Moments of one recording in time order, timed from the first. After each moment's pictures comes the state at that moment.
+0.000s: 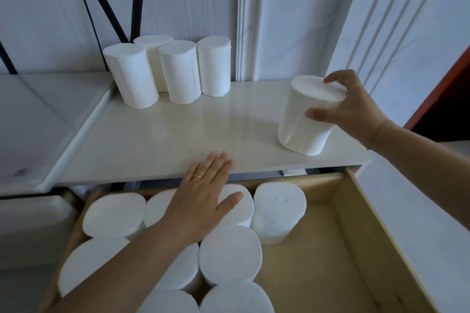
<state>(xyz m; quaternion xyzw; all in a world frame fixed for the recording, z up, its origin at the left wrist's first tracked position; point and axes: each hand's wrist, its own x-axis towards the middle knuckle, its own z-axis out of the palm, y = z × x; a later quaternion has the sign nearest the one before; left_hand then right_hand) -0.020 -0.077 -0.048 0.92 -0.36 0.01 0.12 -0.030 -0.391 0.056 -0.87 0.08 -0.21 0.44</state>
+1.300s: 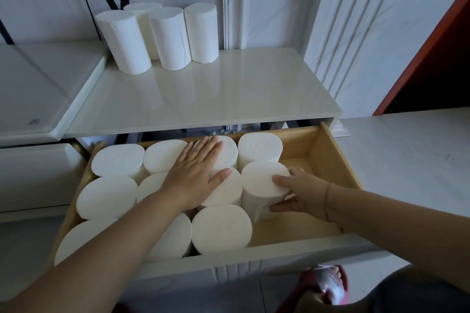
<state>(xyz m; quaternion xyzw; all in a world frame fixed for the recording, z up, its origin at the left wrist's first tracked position) -0.071 -0.069 -0.071 0.93 -0.35 -0.01 0.07 -0.174 -0.292 -0.052 -0.62 0.33 0.18 0.69</state>
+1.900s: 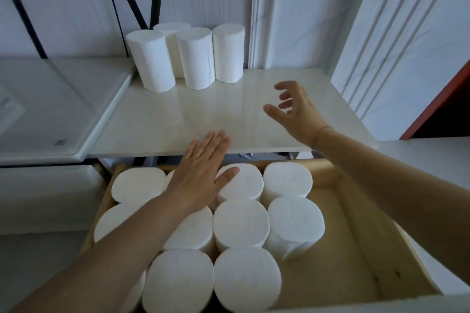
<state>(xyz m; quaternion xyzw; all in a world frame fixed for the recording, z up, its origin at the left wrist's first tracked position) -0.018 -0.053 -0.042 0.94 -0.33 0.04 0.09 -0.020 -0.288 0.030 -0.91 0.03 -0.15 0.39</state>
